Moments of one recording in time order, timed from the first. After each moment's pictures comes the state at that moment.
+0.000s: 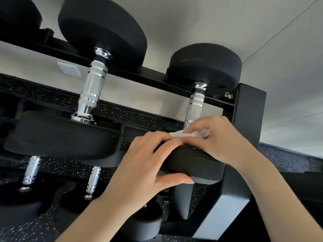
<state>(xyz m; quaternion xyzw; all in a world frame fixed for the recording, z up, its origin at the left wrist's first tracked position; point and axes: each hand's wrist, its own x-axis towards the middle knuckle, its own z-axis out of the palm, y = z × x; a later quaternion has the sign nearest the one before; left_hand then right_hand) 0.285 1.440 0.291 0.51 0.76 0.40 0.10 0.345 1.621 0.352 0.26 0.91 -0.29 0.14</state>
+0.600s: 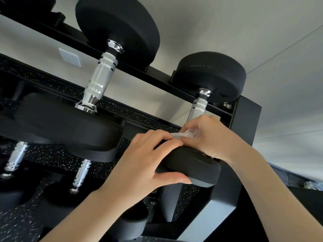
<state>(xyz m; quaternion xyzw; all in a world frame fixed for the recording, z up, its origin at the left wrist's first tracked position) 0.287 1.441 0.282 0.48 0.75 0.44 0.10 0.320 1.613 0.361 0.25 0.91 -0.19 0.26</state>
